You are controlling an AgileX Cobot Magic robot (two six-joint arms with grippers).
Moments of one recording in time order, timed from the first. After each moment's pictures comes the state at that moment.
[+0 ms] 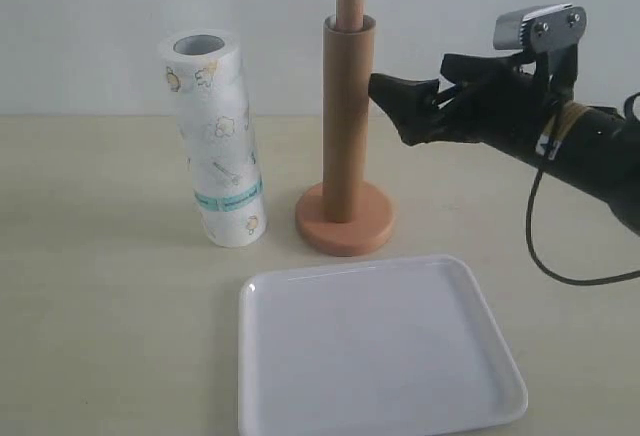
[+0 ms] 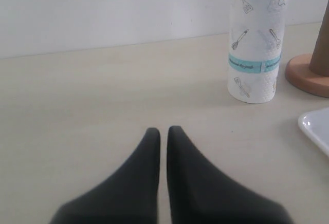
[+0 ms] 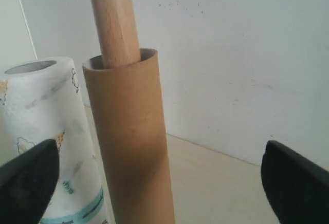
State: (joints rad) left arm -0.09 0.00 0.00 -0.02 0.31 0.08; right arm 0.23 1.78 -0.80 -0.62 -1.01 0.50
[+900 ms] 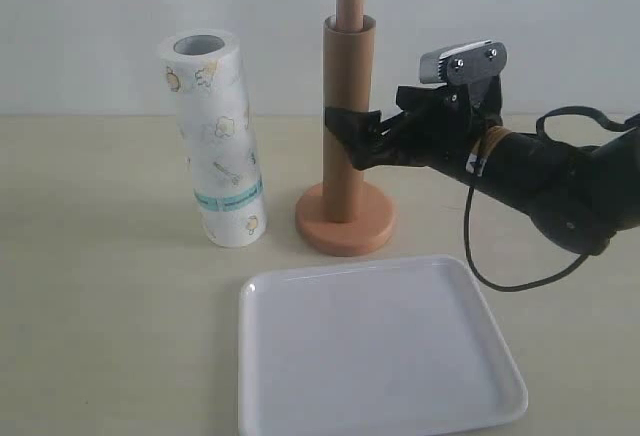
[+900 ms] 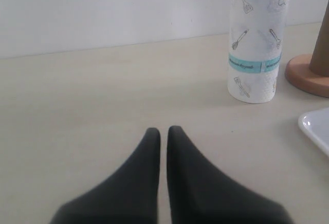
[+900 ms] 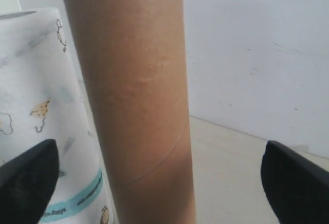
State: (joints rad) left arm -0.09 0.00 0.00 -0.02 0.31 0.08; right arm 0.35 1.95 -0.91 -0.49 -0.96 0.41
